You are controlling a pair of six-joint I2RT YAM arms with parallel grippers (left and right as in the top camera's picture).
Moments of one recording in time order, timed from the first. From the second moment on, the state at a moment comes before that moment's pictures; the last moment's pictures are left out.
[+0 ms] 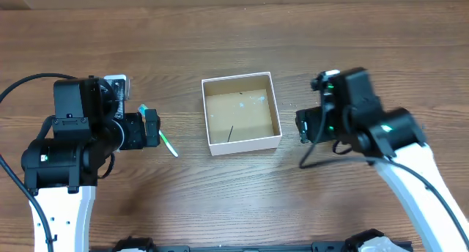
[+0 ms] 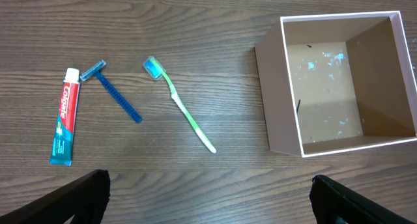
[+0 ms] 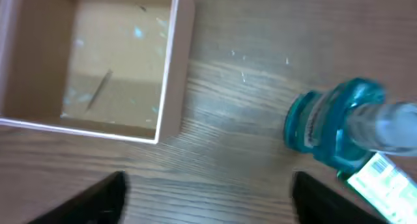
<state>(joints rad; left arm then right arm) 0.03 1.13 1.31 -1.18 0.13 -0.05 0.37 1.30 1.24 -1.04 0.00 0.15</state>
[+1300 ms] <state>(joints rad) 0.03 1.13 1.31 -1.18 0.13 -0.05 0.38 1.59 1.17 -0.93 -0.12 0.22</state>
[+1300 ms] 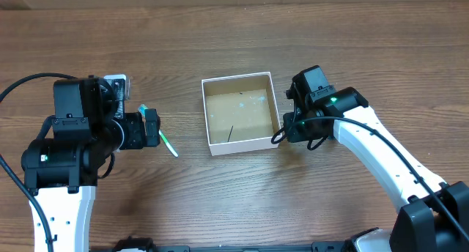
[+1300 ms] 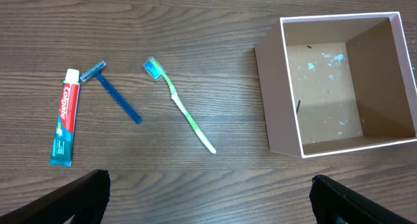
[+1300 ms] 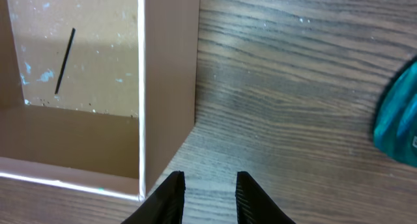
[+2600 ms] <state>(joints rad) 0.03 1.13 1.32 -1.18 0.13 -0.05 0.38 1.60 1.32 -1.04 -0.09 0.15</state>
